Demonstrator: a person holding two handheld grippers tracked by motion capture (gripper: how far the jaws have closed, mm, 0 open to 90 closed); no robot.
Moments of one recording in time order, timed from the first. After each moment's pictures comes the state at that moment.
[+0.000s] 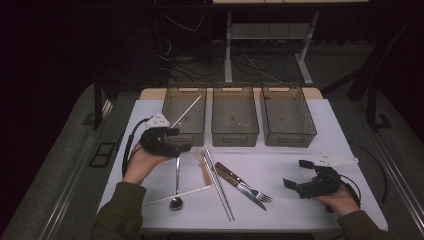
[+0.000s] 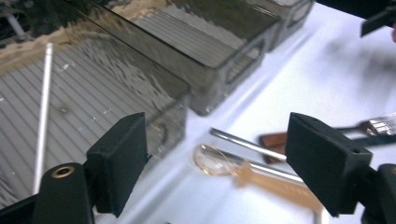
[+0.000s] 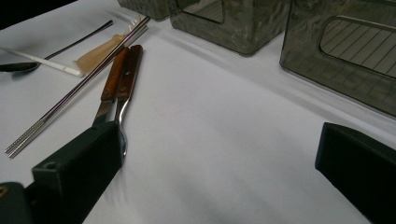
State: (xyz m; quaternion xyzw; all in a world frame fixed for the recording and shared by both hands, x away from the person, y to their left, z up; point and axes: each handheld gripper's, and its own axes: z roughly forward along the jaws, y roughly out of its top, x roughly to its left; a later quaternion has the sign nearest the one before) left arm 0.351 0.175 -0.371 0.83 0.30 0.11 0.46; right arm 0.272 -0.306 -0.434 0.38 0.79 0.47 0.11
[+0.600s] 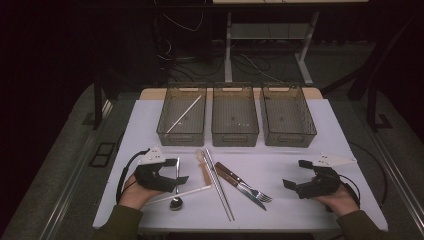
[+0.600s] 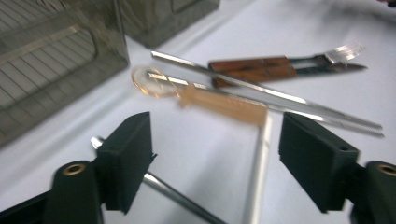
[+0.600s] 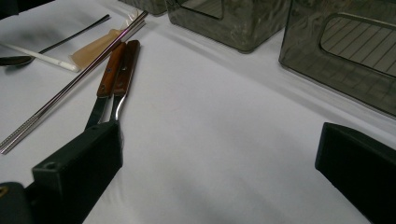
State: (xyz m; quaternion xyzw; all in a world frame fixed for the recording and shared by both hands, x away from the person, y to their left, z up) left arm 0.286 0.190 -0.413 0.85 0.28 0.08 0.44; right arm 0.272 -0.304 -0.434 0.38 0.79 0.47 0.11
